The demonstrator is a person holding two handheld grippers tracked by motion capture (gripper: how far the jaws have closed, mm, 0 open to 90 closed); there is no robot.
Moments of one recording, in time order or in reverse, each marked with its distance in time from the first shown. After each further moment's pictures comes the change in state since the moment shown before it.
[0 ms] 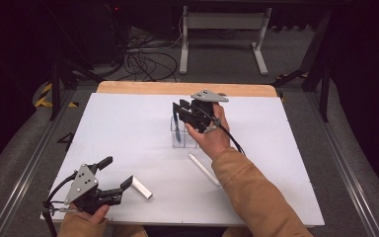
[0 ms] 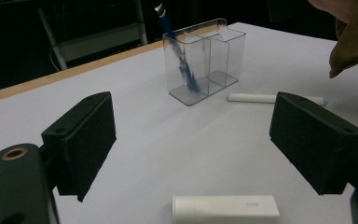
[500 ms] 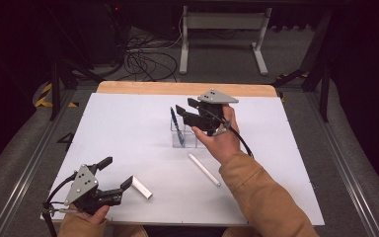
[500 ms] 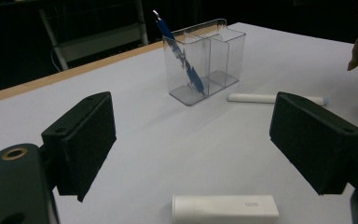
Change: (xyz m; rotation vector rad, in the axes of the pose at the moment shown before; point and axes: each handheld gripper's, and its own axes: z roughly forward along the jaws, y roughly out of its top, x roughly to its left) left arm -0.001 0.000 0.000 -0.002 0.005 0.001; right arm 0.001 0.008 -0.030 -0.009 0.027 -0.065
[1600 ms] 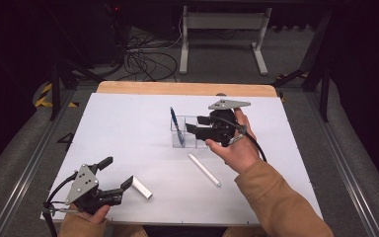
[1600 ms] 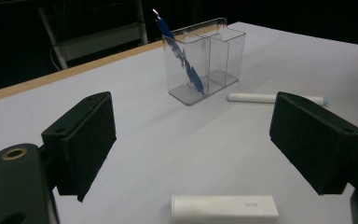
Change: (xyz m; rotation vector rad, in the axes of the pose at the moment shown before) left arm 0.000 0.000 0.001 0.004 -0.003 -0.001; right arm -0.004 -0.010 -0.039 0.270 0.076 0.076
